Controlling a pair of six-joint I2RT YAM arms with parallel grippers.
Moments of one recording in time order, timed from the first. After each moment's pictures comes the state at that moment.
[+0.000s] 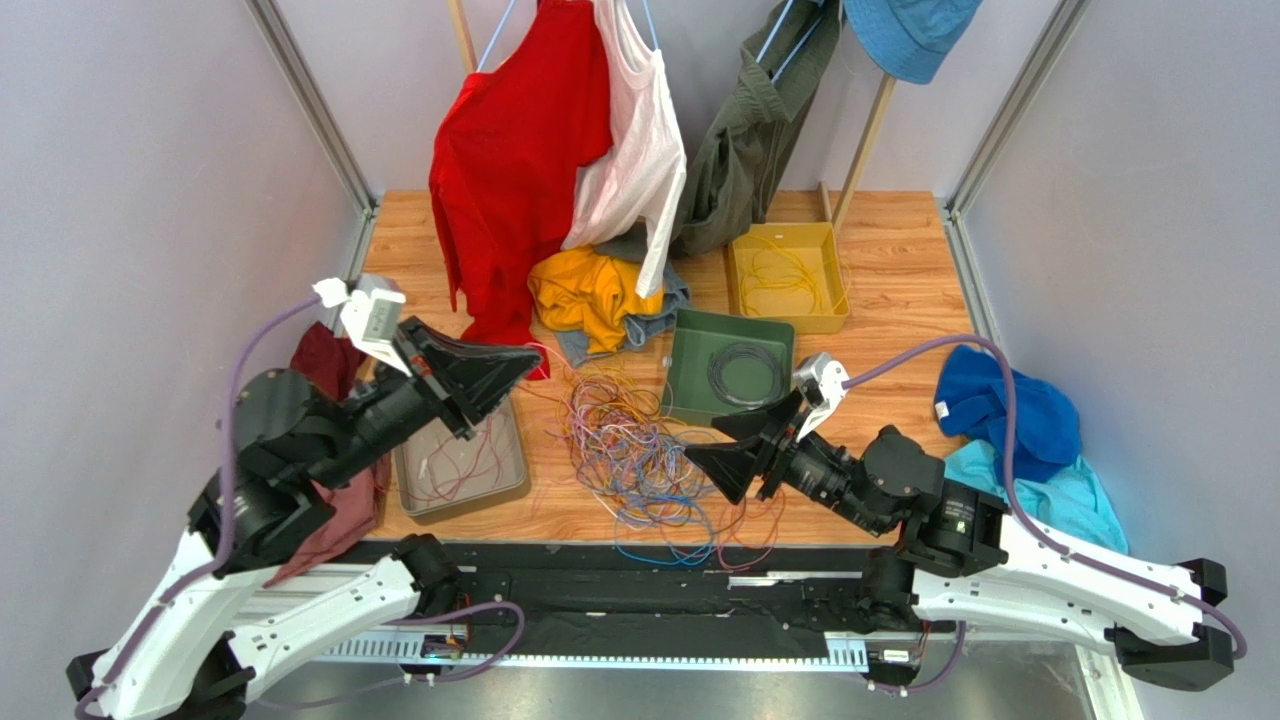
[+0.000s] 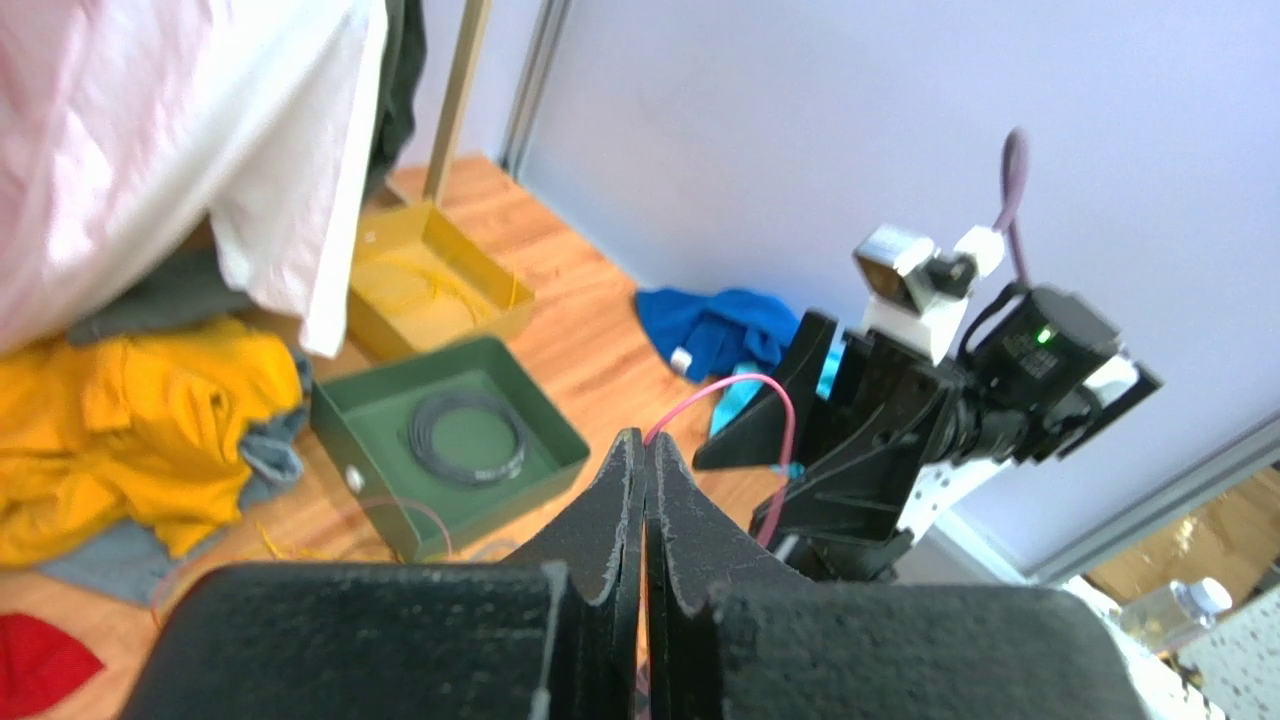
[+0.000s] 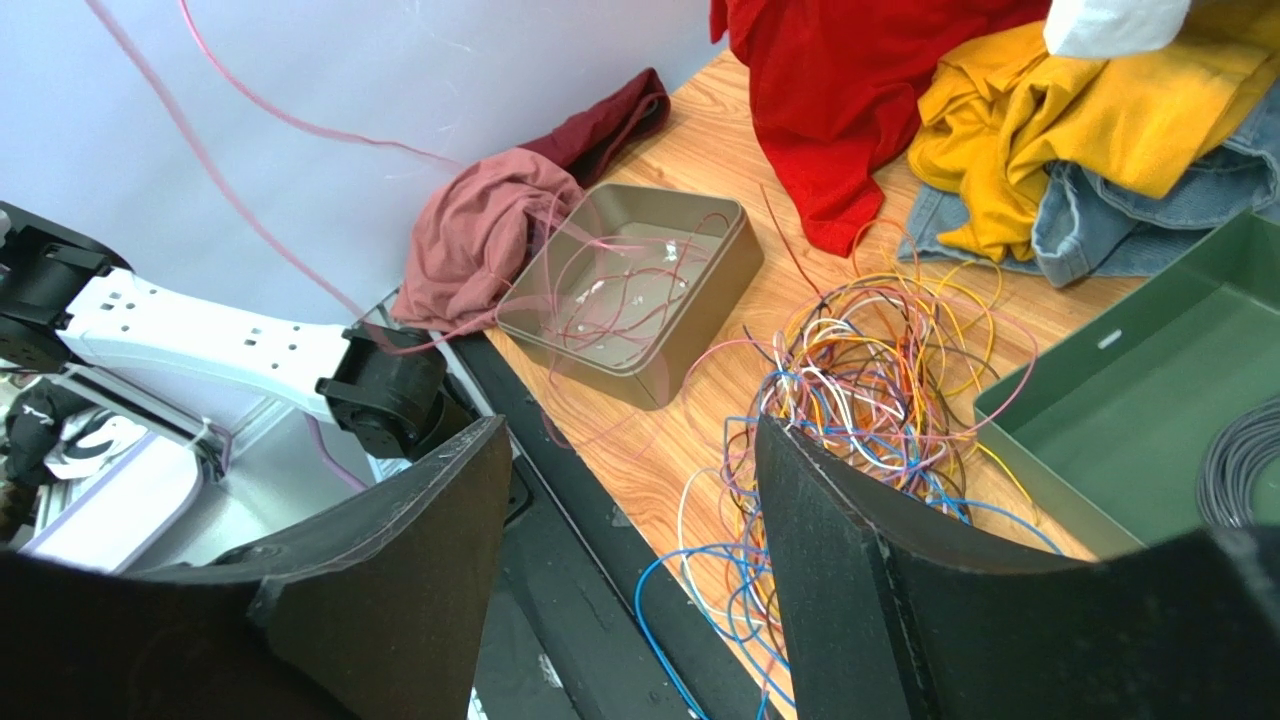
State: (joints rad) left arm -0.83 0.62 1.20 -0.46 0.07 -0.41; right arm 1.24 0.56 0.67 -0.12 0.27 0.43
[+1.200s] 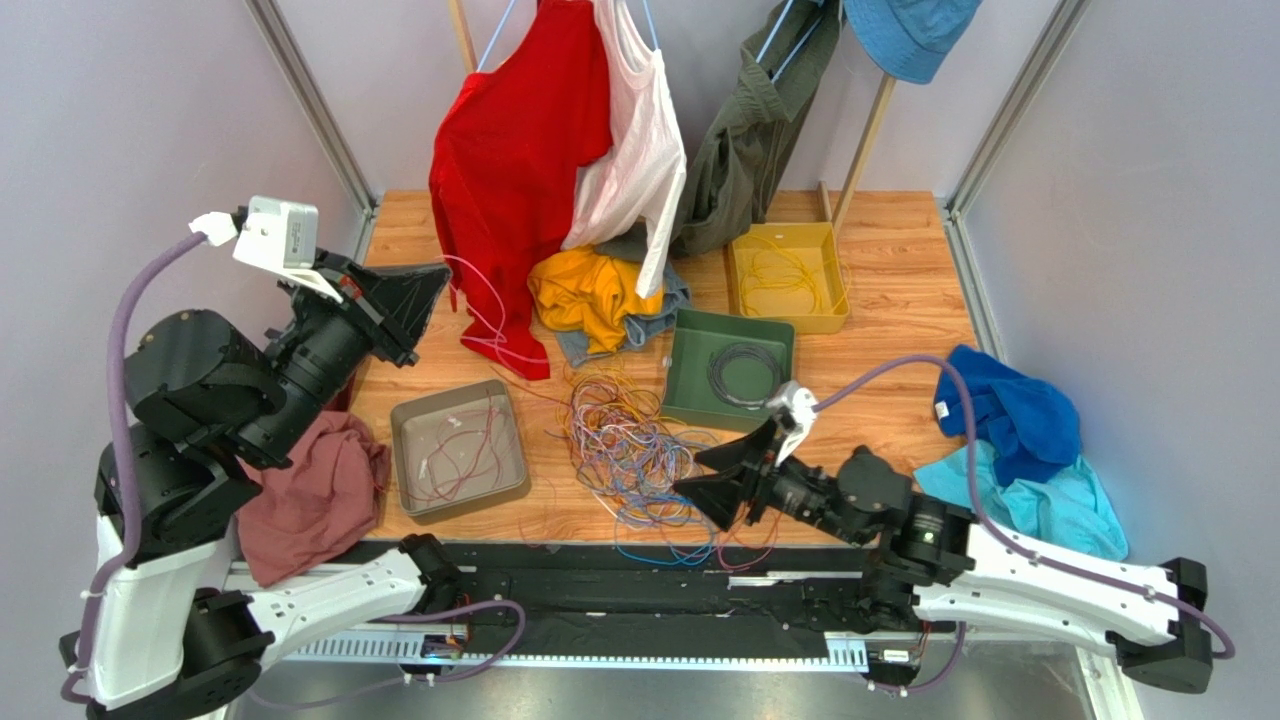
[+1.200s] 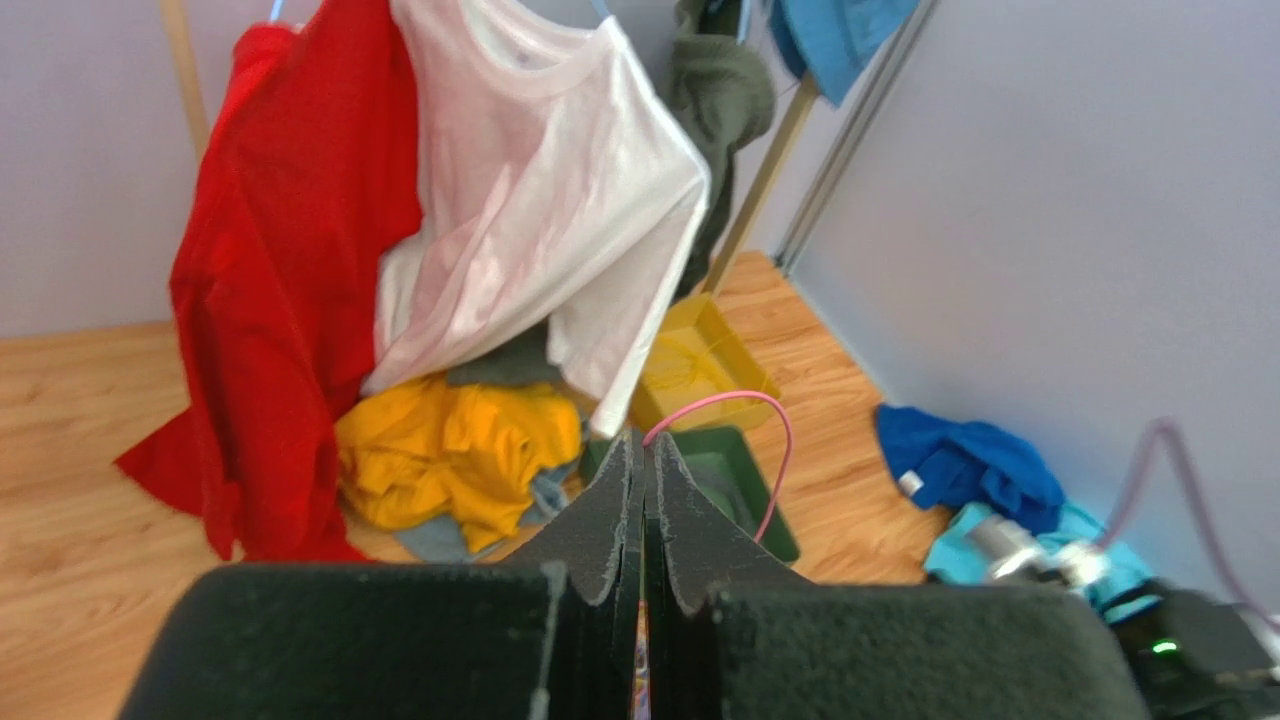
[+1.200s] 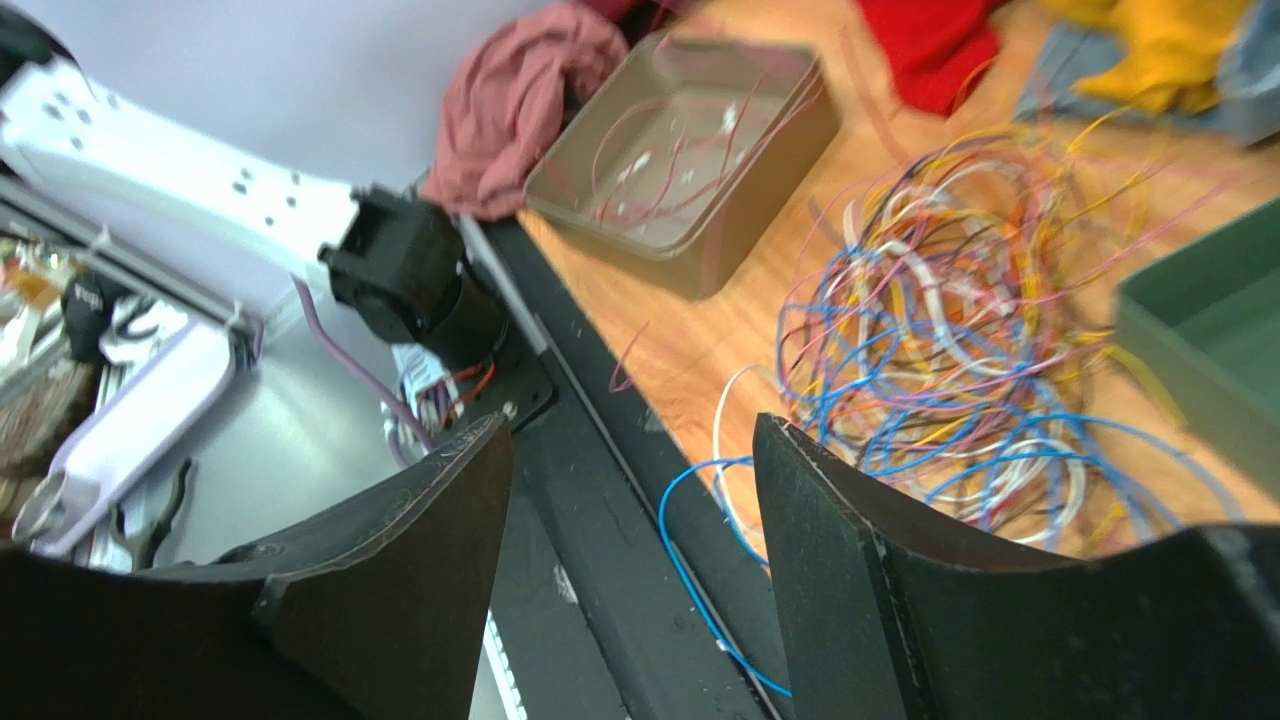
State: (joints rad) left arm -0.83 0.87 1.74 -0.81 -0.34 -0.26; right arm 1.24 0.55 0.45 0.03 0.14 0.50
